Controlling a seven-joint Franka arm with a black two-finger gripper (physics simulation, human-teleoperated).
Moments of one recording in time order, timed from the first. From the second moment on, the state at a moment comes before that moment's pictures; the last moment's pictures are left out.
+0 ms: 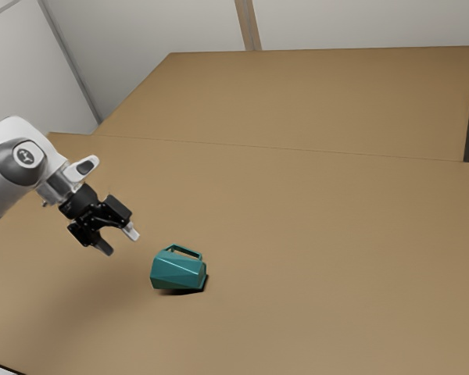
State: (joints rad) arm -0.10 -0.30 0.38 -2.43 -0.43 1.92 0.27
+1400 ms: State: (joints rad) arm -0.19 -0.08 0.38 -2.55 -1.02 2.27 0.74
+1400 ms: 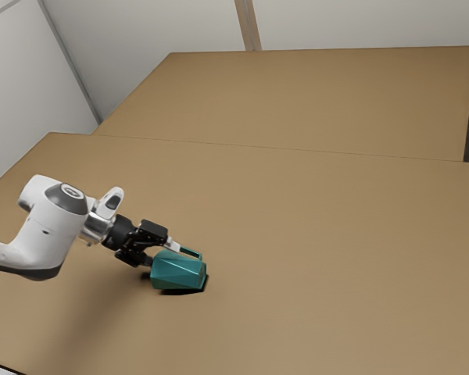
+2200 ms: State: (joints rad) arm -0.22 -0.10 0.37 -2.55 -1.10 2.26 0.81
